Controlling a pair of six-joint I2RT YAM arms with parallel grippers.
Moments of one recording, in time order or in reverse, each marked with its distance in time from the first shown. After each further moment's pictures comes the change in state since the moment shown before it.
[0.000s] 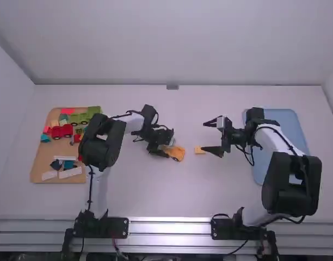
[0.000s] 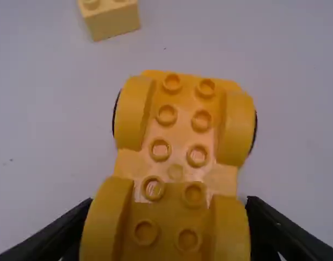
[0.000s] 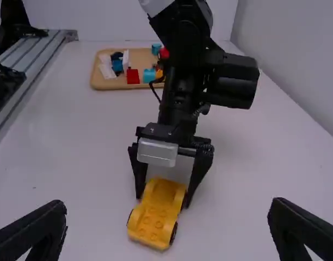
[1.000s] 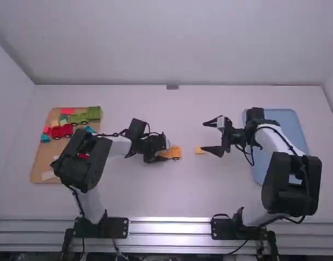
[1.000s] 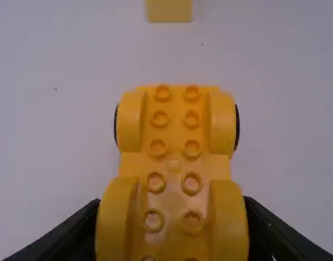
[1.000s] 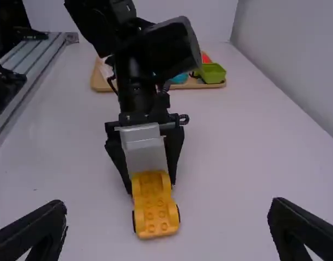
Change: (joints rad) left arm -0.004 -0.322 -0.545 0.666 -0.114 -0.546; right arm 0.000 0.000 0.000 0.000 0.000 0.004
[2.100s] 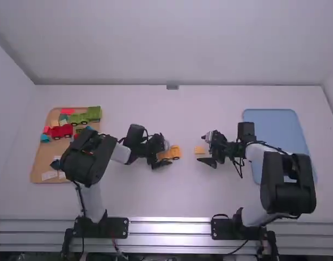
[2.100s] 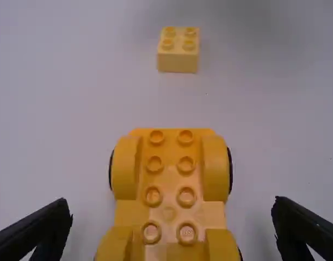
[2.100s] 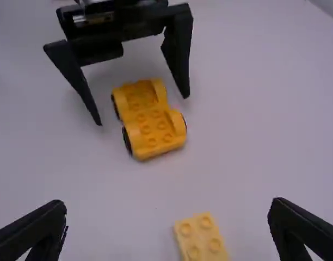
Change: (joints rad) left arm 0.004 0.073 -0.134 0.434 0.140 -0.216; right arm 0.059 0.020 -0.315 0.637 0.279 0.343
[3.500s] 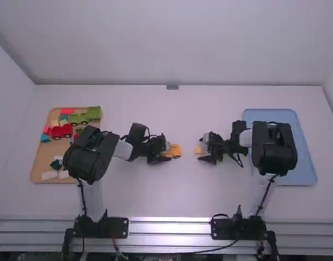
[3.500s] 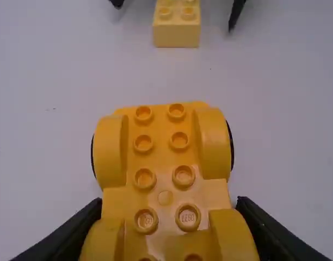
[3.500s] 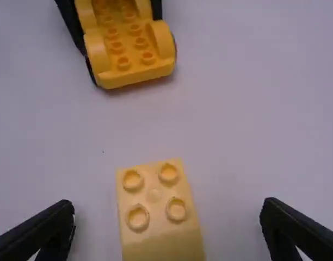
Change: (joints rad) left arm 0.000 0.037 0.074 -0.134 -0.024 0.105; right arm -0.005 0.433 0.229 -0.068 0.005 -0.251
